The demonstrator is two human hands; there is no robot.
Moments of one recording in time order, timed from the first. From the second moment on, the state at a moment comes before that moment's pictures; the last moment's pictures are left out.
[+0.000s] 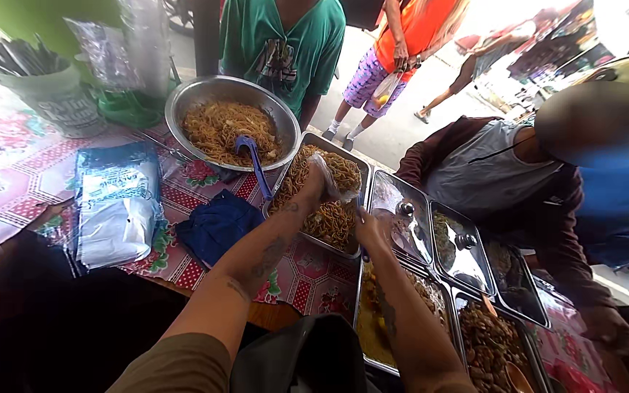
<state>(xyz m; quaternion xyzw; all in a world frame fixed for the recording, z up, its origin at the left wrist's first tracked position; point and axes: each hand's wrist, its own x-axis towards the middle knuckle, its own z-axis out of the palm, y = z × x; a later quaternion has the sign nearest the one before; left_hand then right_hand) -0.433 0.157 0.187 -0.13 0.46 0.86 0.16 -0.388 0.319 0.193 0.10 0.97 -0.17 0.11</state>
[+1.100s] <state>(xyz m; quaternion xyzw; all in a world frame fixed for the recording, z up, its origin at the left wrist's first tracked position) -0.423 0.153 0.128 0.13 0.62 0.75 -0.16 -0.388 0.306 0.257 0.13 0.61 -0.78 -0.03</state>
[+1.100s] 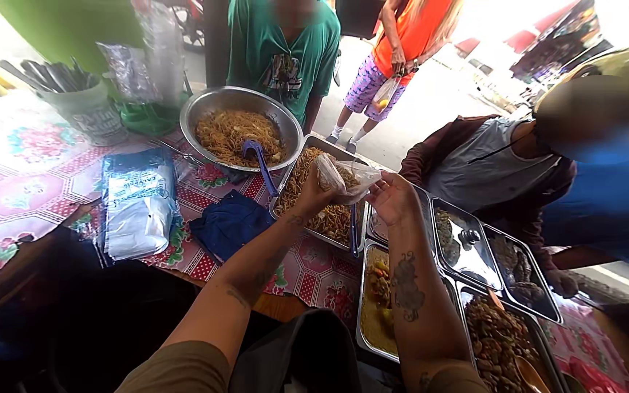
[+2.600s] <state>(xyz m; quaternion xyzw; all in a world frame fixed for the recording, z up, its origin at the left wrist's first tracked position) -0.262 0.107 0.249 0.42 0.70 0.52 -0.25 -0.257 0.315 0.234 -0.25 0.72 -0.65 0.01</state>
